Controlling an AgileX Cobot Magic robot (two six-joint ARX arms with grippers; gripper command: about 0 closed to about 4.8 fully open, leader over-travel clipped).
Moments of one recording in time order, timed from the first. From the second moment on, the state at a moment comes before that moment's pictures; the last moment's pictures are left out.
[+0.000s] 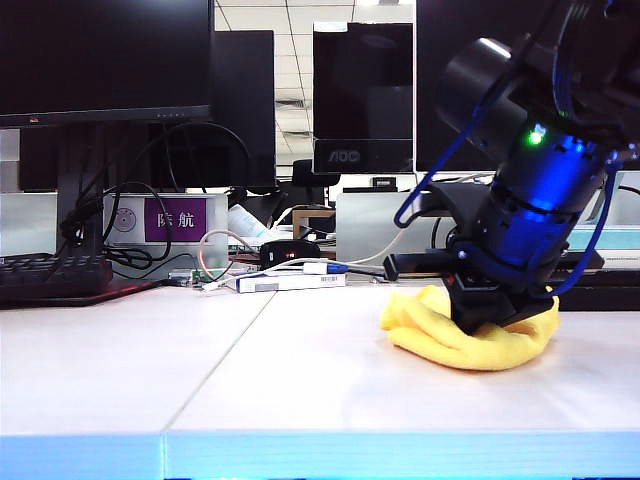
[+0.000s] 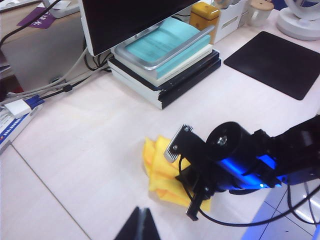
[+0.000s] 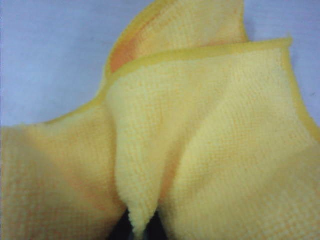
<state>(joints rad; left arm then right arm) -0.68 1.06 1.31 -0.62 0.18 0.07 0.57 1.60 0.72 0.05 0.24 0.28</state>
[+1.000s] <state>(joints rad) -0.68 1.06 1.31 -0.65 0.18 0.05 0.45 1.94 1.04 0.25 0.21 0.10</state>
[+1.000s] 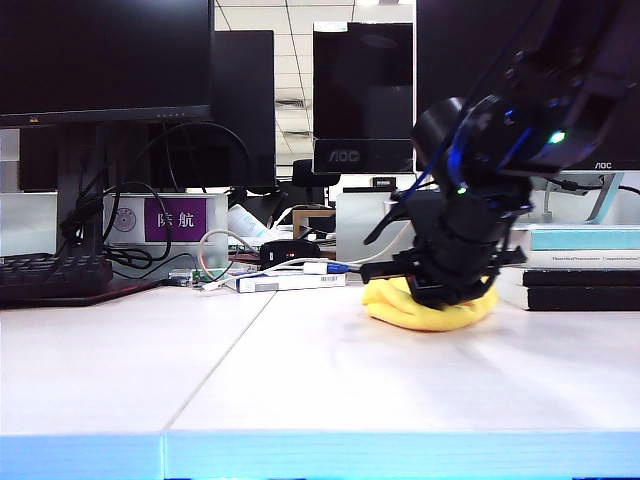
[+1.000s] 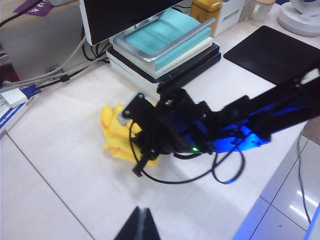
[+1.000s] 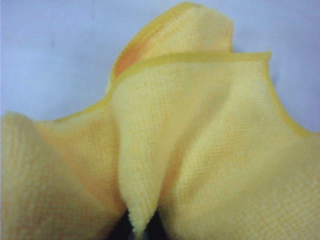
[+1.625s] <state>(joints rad) -0.68 1.06 1.31 -0.67 0.18 0.03 0.35 2.09 1.27 0.21 0.17 0.04</state>
